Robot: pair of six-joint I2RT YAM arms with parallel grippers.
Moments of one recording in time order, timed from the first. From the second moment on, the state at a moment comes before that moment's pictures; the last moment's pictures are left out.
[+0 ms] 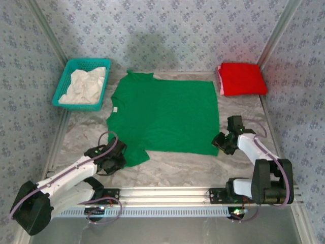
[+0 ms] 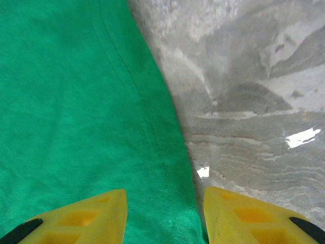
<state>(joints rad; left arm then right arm) -0.65 0.93 0.43 -0.78 -0.07 -1.13 0.00 1.26 0.61 -0.63 -0.21 0.58</state>
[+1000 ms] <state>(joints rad) -0.62 0.94 0.43 -0.71 -0.06 -1.10 0.12 1.25 0.57 -0.69 -0.21 0.69</state>
